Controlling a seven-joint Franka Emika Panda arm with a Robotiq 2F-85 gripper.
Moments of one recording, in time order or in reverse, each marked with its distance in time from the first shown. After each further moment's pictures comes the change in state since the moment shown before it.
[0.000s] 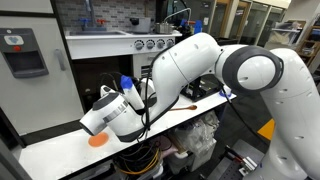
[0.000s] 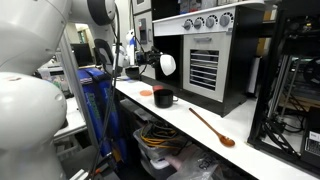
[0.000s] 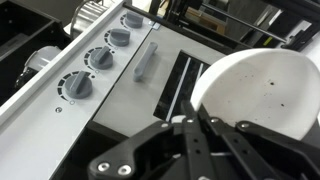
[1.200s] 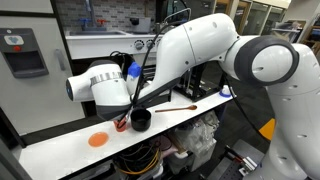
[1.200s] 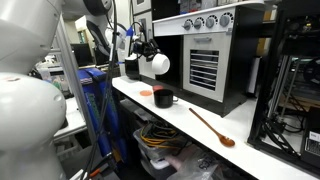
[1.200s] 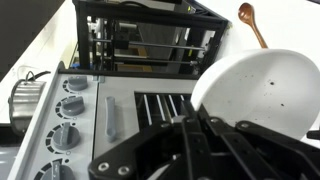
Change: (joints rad) arm -0.015 -0.090 0.010 0.146 0.394 -0.002 0.250
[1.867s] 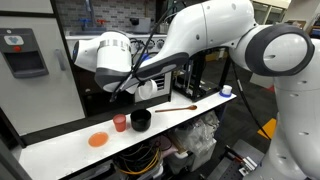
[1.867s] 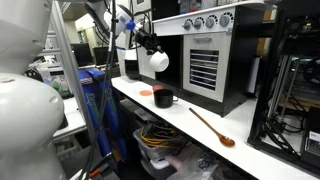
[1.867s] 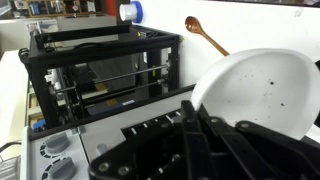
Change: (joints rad) arm -0.057 -0.103 -0.029 0.040 0.273 0.072 0.209
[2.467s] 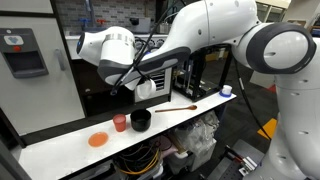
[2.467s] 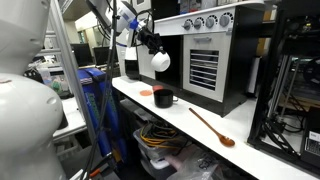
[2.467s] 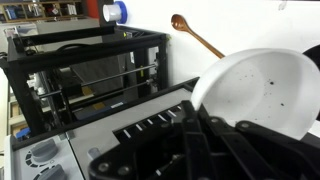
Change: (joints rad) arm -0.025 -0.020 -0.014 0.000 0.056 0.064 0.005
